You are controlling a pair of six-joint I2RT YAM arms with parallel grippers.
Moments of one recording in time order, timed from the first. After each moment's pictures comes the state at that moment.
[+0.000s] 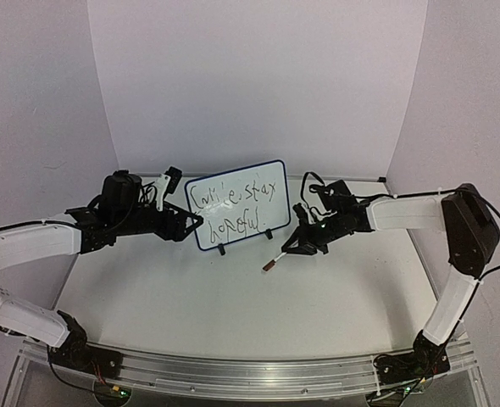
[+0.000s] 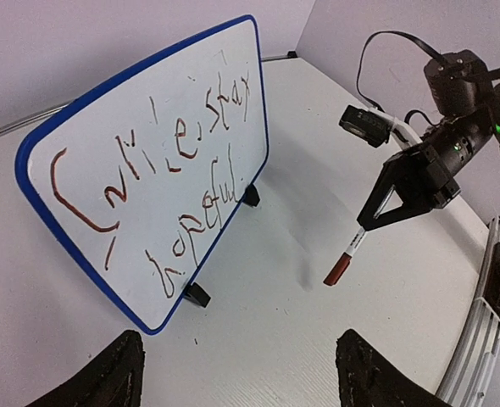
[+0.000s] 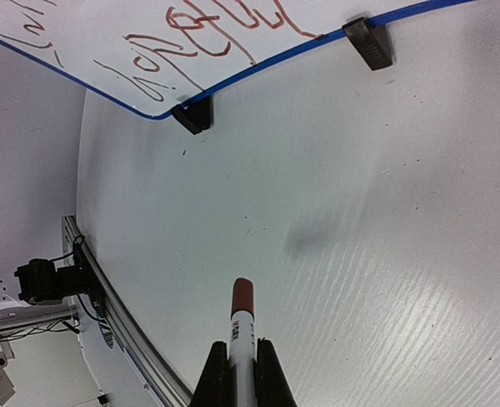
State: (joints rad) left arm -0.64 1.24 0.80 0.02 0.23 -0.18; right arm 0.56 1.79 1.12 -0.25 -0.59 0.57
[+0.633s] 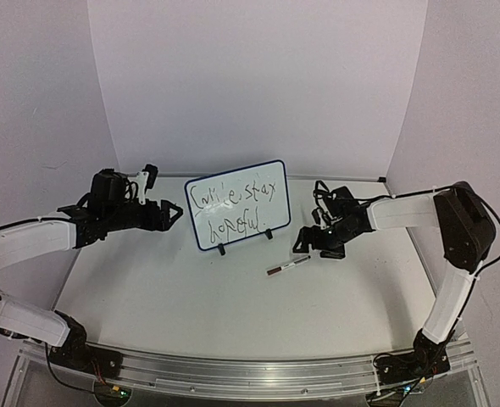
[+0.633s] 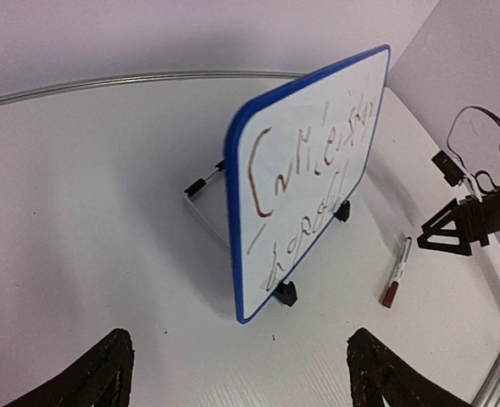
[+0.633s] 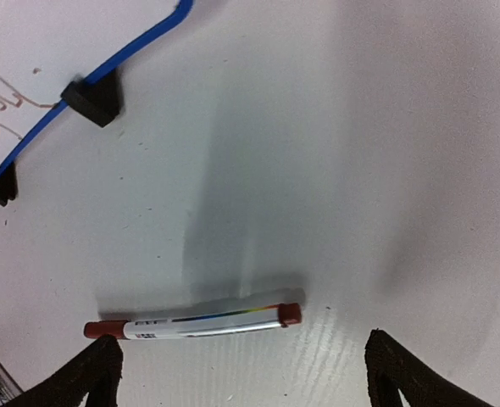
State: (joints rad) left arm -0.47 1.24 0.78 -0.02 0.17 -0.26; right arm 0.49 1.84 1.11 -0.33 -0.22 0.48
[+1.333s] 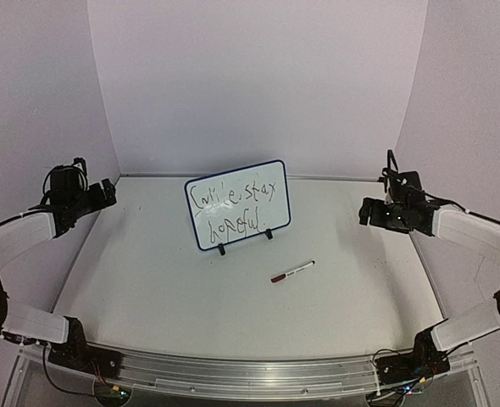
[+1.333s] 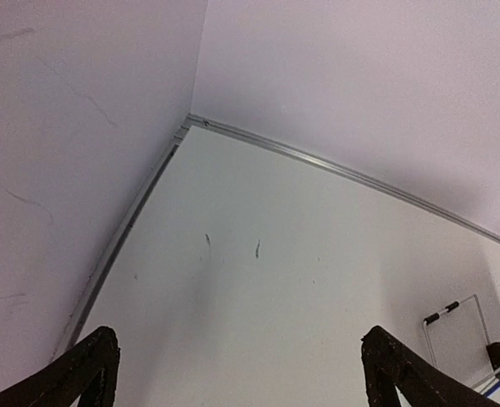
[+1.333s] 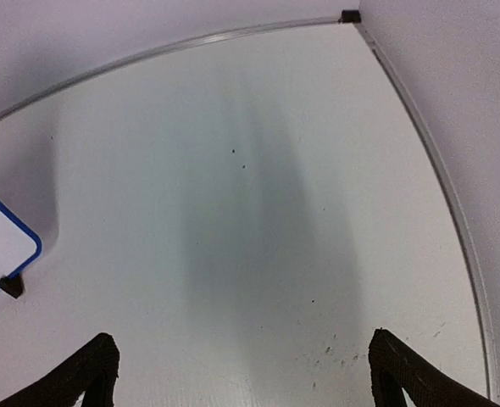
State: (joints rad) left arm -0.01 1.21 0.76 0.03 -0.07 -0.29; right arm 0.26 1.32 0.89 -0.30 0.22 0.34
